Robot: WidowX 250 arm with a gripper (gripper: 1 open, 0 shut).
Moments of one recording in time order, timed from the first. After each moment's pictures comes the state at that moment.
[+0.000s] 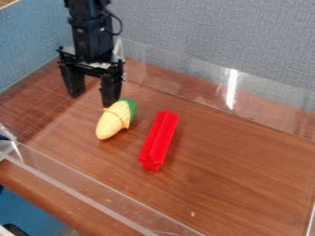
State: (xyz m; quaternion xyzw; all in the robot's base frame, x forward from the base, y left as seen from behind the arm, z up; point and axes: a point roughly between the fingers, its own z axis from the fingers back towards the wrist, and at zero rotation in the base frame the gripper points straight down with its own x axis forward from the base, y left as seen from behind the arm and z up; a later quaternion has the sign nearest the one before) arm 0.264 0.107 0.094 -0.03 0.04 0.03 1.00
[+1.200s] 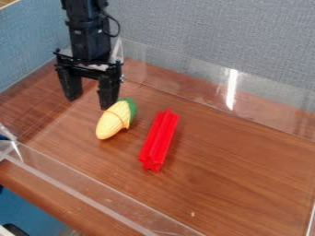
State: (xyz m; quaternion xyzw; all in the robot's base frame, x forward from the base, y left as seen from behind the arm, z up) arm 0.258 0.107 0.093 -0.03 0.06 0.04 1.00
